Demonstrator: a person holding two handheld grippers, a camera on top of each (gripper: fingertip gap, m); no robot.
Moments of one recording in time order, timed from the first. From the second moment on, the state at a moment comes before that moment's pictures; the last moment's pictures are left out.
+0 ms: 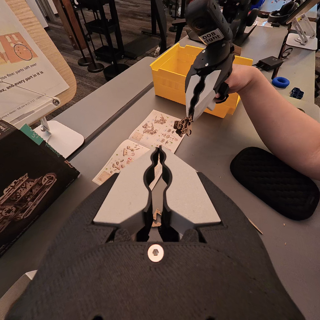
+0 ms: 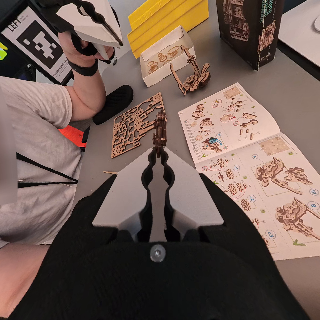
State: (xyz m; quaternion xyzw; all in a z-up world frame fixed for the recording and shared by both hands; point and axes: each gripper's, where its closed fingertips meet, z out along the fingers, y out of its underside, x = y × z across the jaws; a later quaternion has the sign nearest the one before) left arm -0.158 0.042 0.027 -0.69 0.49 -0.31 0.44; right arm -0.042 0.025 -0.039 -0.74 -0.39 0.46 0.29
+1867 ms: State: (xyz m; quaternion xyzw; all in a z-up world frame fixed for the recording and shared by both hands) left arm -0.127 0.058 -0.123 -0.75 0.55 -0.21 0.31; right arm 0.005 0.059 0.005 -0.74 -0.32 0.36 0.47
